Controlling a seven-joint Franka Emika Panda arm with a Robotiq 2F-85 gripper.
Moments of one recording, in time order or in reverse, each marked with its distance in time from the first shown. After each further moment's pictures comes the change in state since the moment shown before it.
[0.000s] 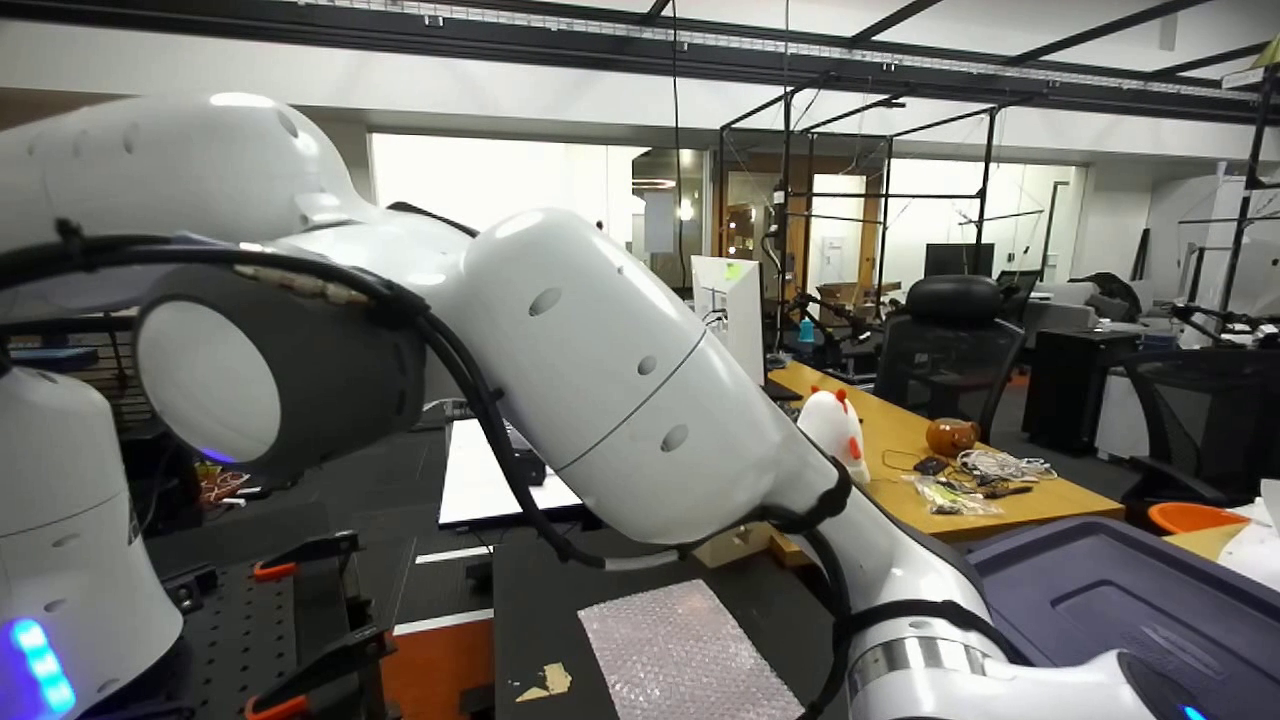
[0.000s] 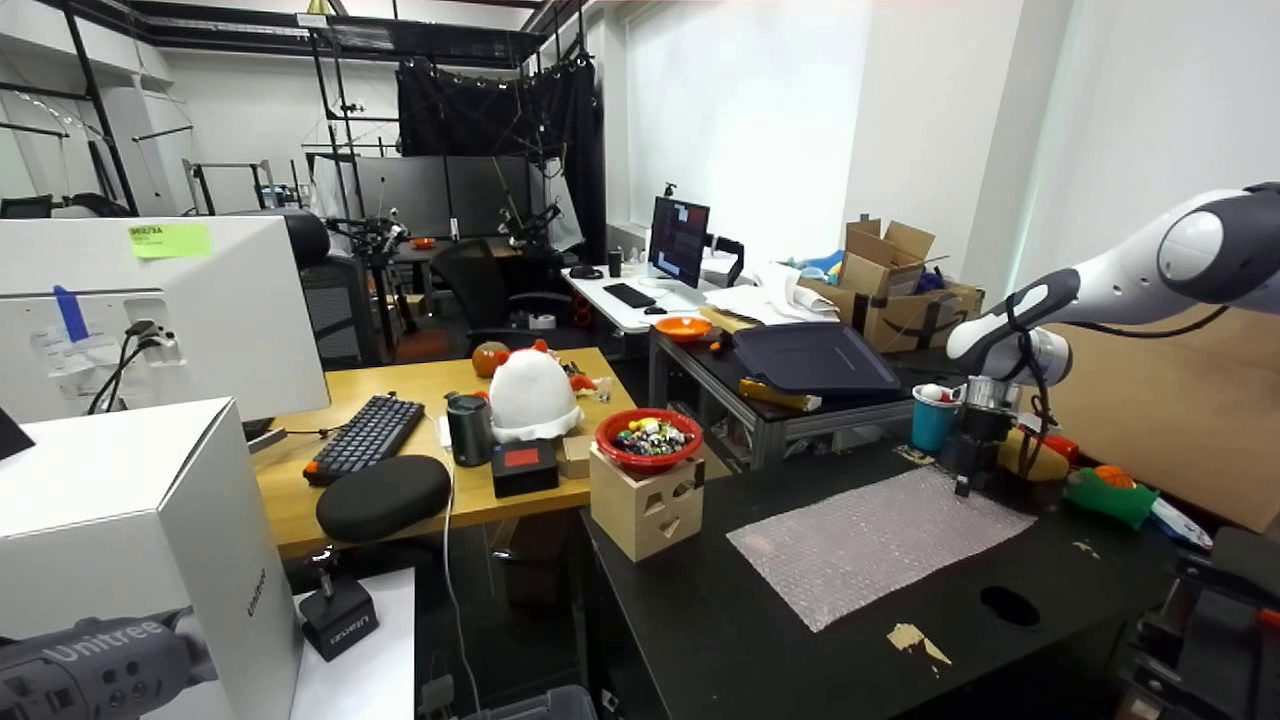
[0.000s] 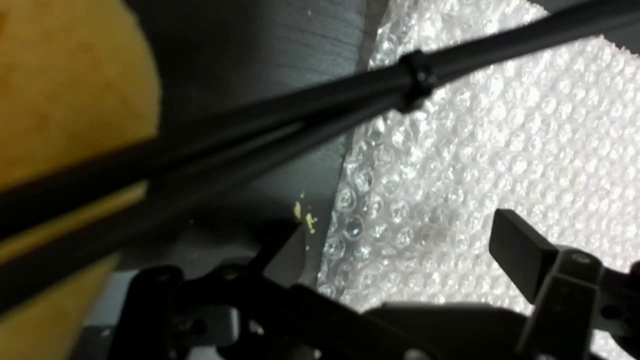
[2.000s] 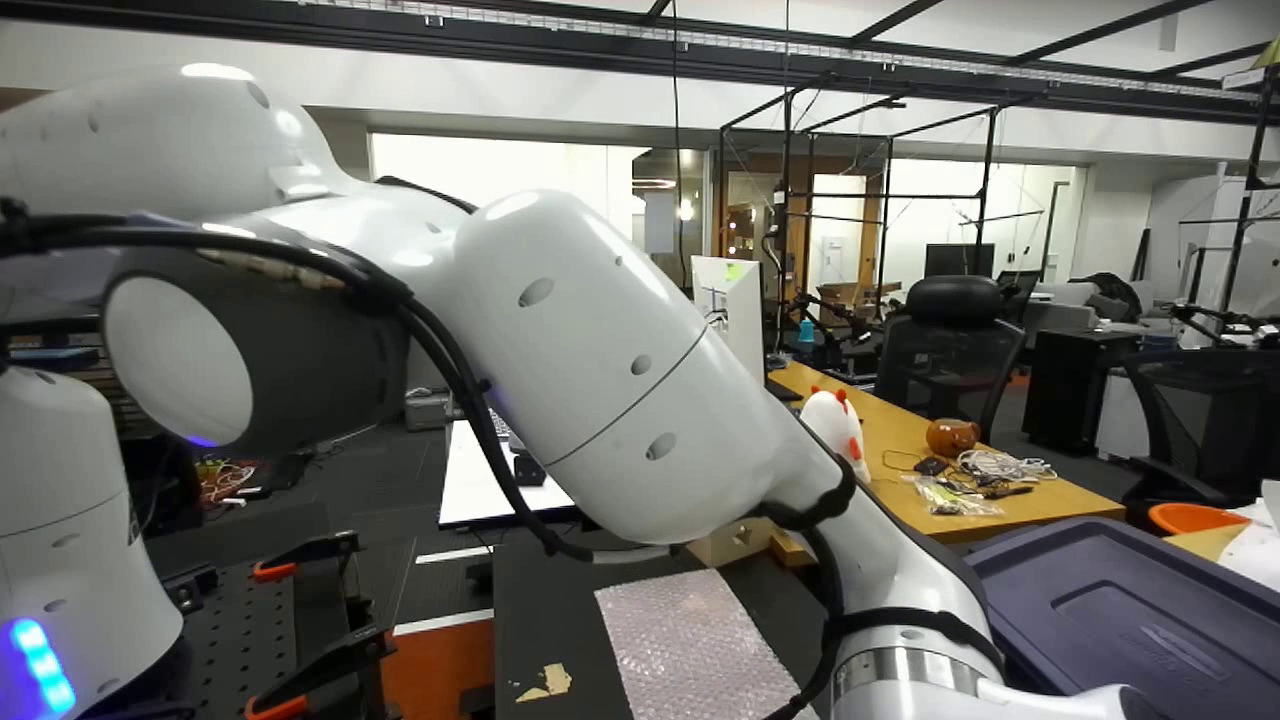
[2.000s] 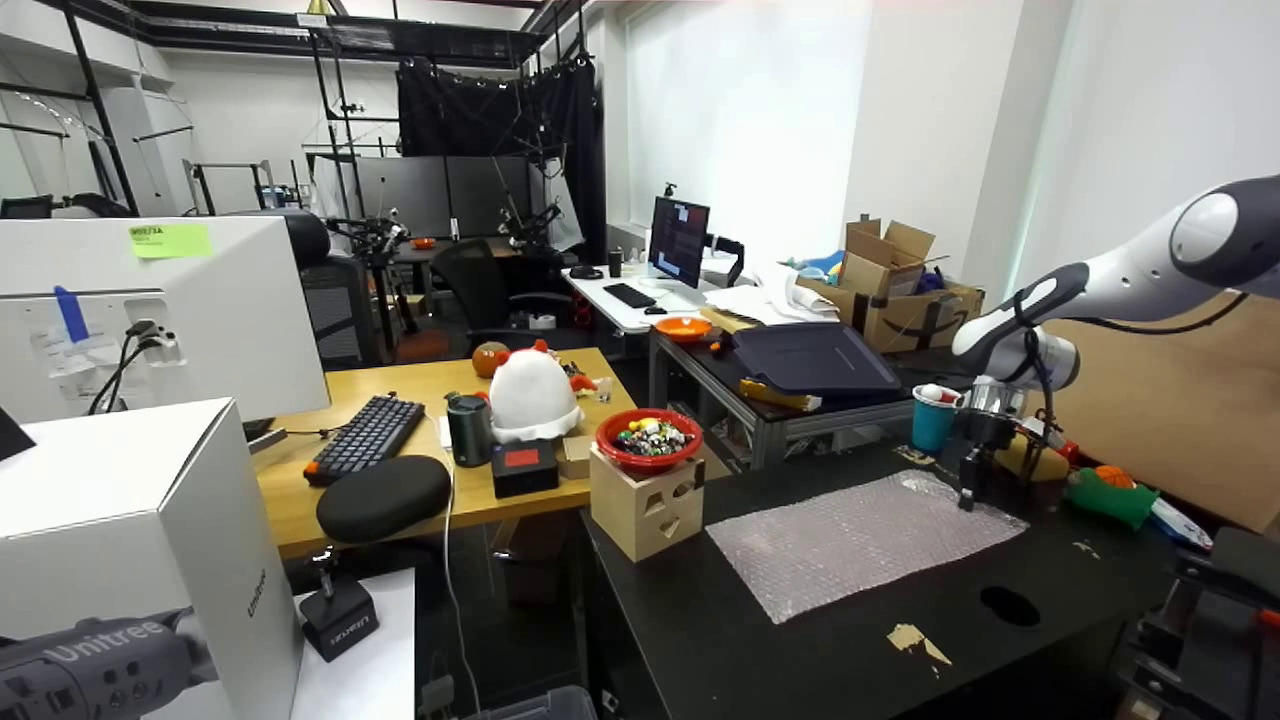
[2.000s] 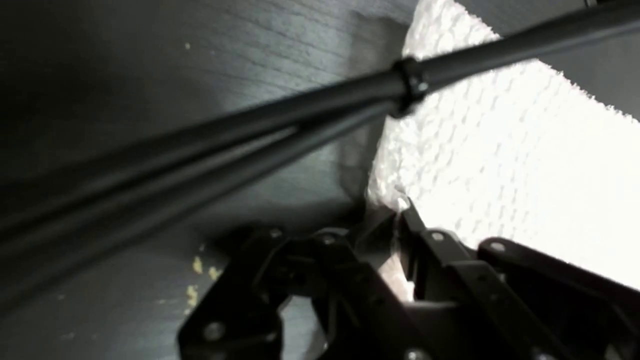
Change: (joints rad) arm -0.039 -0.041 0.043 -0.096 0.055 -0.040 -0.012
